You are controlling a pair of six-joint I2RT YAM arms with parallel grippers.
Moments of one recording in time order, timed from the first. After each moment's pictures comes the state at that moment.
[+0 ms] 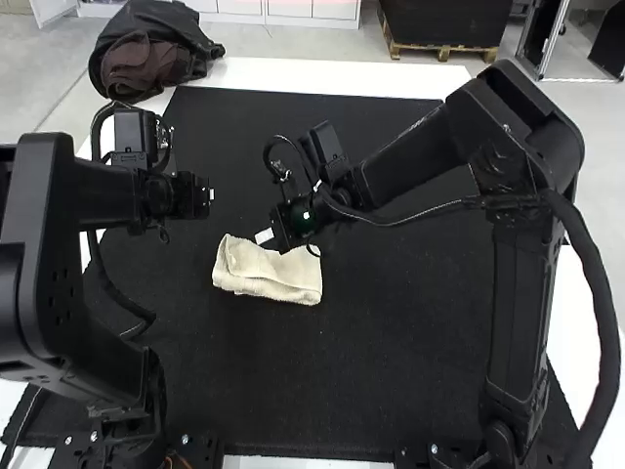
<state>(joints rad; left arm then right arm) 0.19 1.19 0.53 0.04 0.18 0.04 0.81 1.89 1.07 0.12 -0.45 0.08</state>
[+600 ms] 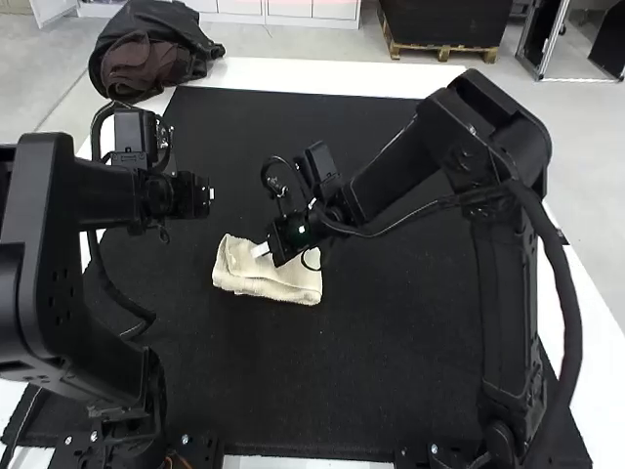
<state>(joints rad) 0.19 1.19 0.53 0.04 0.18 0.02 0.81 2.01 1.07 0.22 -0.51 0.14</state>
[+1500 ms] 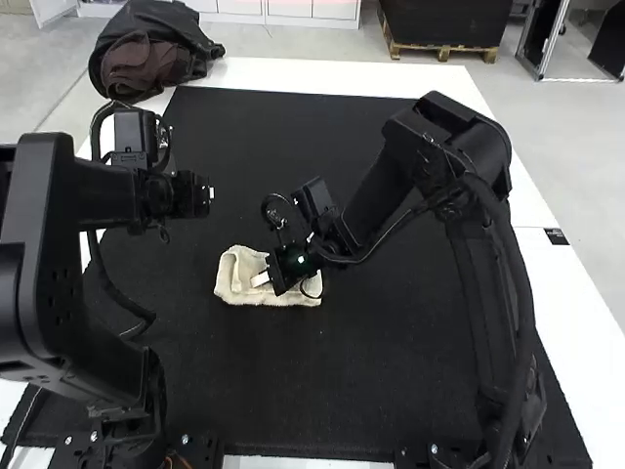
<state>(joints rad) 0.19 1.19 0.53 0.04 0.18 0.01 0.82 2.15 1.03 0.39 -0.55 0.15</state>
